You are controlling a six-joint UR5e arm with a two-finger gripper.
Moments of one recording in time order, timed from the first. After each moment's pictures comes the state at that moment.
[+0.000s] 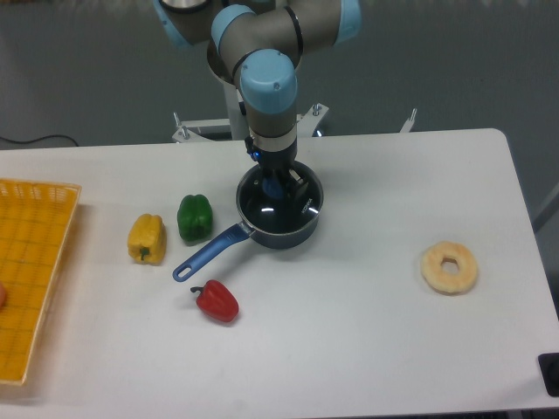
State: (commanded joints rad) arm 2.46 -1.61 -2.02 -1.08 1.60 1.26
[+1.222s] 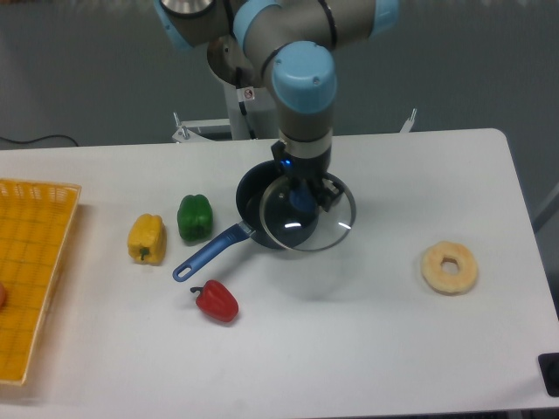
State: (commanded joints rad) arm 2.53 -1.74 -1.70 -1.22 1.59 1.28
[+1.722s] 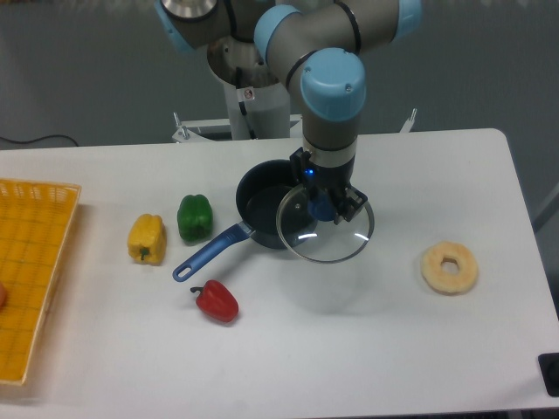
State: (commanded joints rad) arm 2.56 -1.76 -1.68 -1.22 1.57 1.28
